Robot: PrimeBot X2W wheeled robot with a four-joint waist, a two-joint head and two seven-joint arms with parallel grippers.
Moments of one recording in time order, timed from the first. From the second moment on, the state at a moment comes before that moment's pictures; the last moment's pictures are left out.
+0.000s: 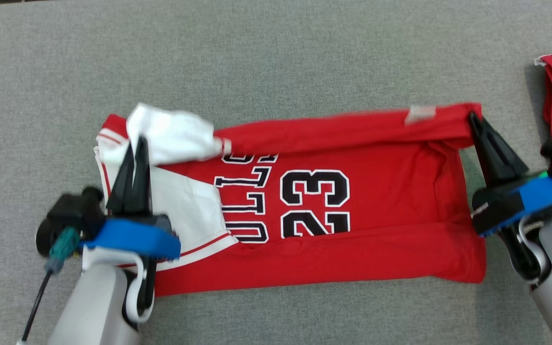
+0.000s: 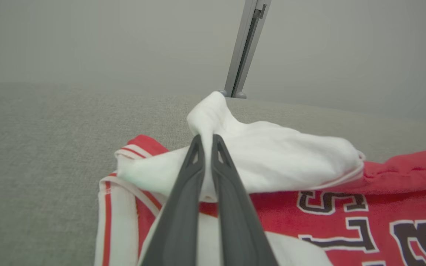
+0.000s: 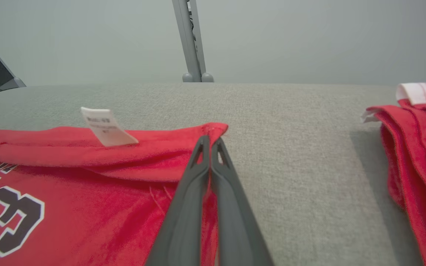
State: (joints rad) left arm -0.39 0.17 -0.24 0.33 -0.38 -0.01 -0.26; right arm -0.56 -0.44 0.36 0.46 0.58 0.13 -0.26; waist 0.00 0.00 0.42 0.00
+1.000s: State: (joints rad) left arm -0.05 0.20 -0.22 0.07 -0.33 0.15 -0.25; right arm -0.02 -0.22 0.00 0.02 0.32 0.13 -0.19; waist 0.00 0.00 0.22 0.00
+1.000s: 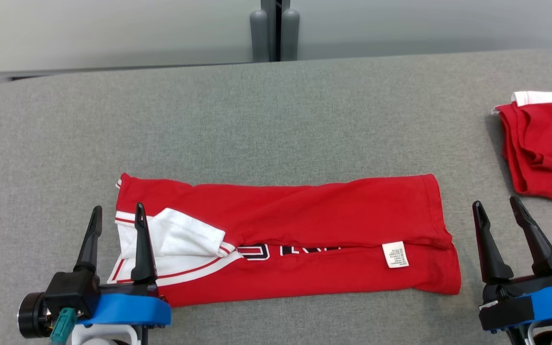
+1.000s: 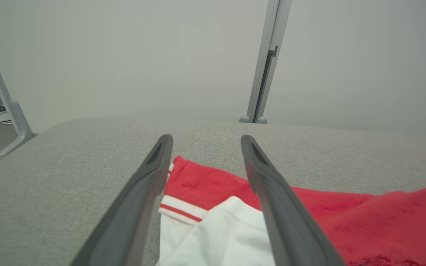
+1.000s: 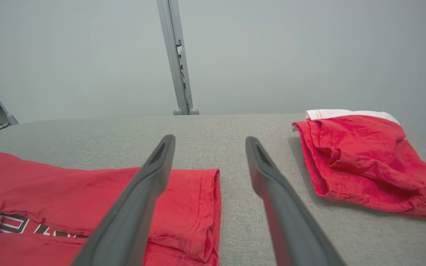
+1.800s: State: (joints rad) left arm -0.06 0.25 -0.23 0.03 -0.30 0.17 -0.24; right arm 0.02 -0.17 -0.04 -0.06 0.25 0.13 -0.05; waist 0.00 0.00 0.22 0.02
